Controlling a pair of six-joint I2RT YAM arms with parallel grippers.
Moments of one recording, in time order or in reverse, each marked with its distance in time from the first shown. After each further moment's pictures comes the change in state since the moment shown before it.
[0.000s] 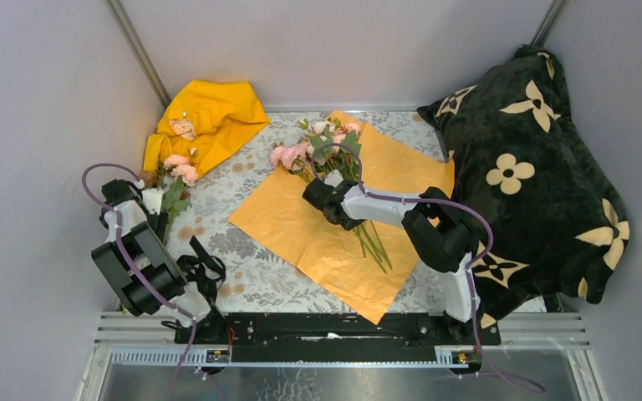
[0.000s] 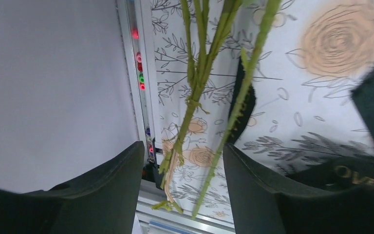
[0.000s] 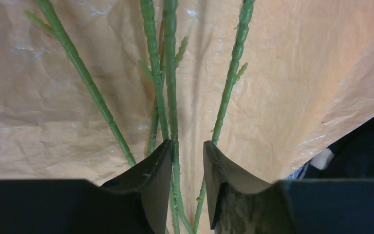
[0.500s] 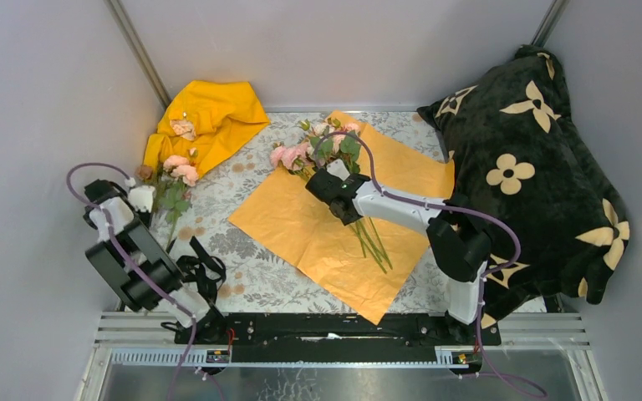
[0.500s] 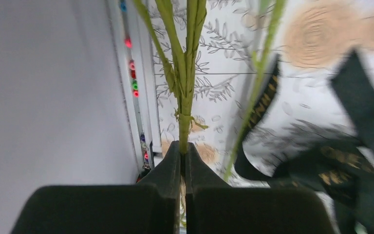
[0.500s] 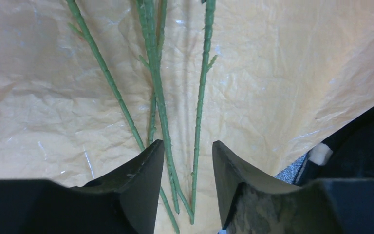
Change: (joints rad) left arm 0.107 0.128 0.099 -0.078 0.117 0.088; right arm 0.001 -0.119 0.013 -0.039 -0.048 0.018
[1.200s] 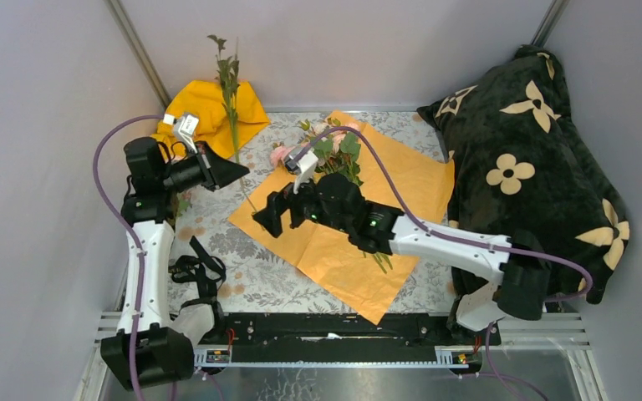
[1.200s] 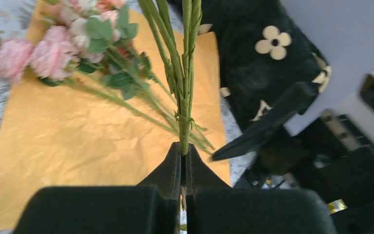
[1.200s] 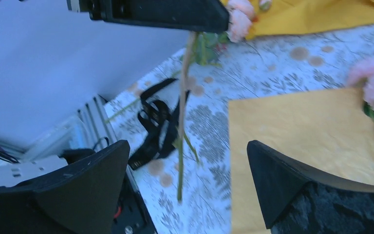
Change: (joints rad) left arm -0.528 -0.554 0.042 0.304 1.003 -1.093; right arm 0.226 -0.445 -0.225 0.881 -0.547 -0.045
